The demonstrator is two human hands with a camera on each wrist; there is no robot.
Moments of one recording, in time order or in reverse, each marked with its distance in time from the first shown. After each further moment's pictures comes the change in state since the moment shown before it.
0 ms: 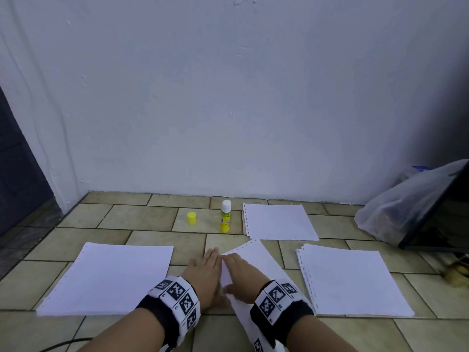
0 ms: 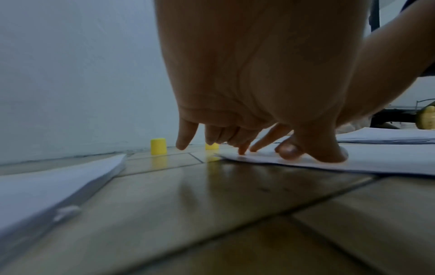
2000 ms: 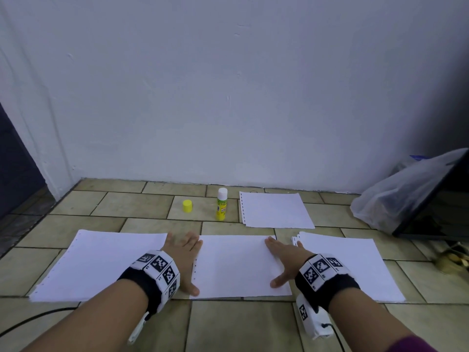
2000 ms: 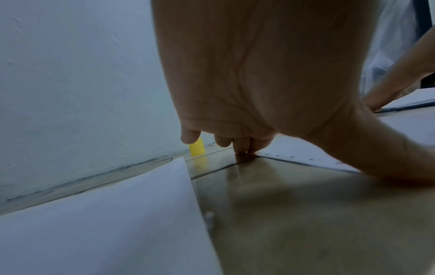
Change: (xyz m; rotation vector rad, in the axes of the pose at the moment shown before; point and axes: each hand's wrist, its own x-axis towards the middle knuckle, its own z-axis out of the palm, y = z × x) left_hand 0.016 -0.047 0.008 0.143 -0.161 -0.042; right_hand -0.041 0.093 -0.041 -0.186 -0.231 0.191
